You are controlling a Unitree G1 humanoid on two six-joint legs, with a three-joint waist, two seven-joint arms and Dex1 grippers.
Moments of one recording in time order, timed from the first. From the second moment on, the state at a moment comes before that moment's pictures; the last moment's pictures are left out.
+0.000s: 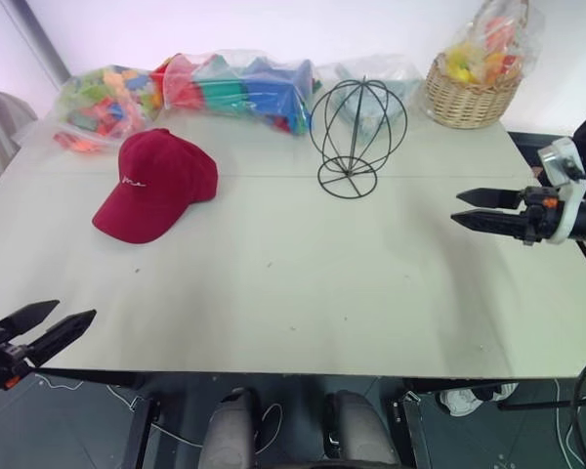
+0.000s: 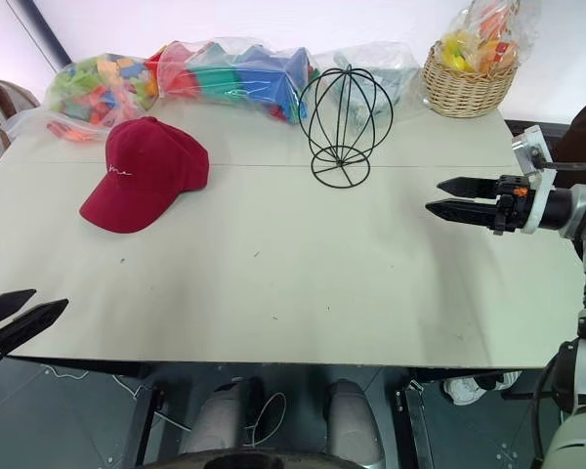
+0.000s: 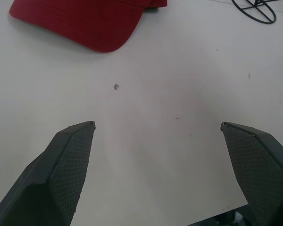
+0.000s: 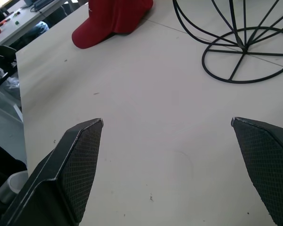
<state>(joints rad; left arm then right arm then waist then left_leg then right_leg) 0.52 0.76 0.93 -0.38 -0.92 0.81 -0.83 -0.69 -0.97 -0.16 0.53 0.44 0.64 1.50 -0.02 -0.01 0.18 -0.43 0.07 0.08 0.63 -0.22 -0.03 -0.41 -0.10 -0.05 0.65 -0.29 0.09</state>
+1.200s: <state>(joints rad) -0.08 1.24 0.13 0.86 0.70 -0.92 0.15 -0.71 -0.92 -0.20 0.47 0.54 0.72 1.43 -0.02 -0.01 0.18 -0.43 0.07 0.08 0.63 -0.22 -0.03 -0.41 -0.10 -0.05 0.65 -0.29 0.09</state>
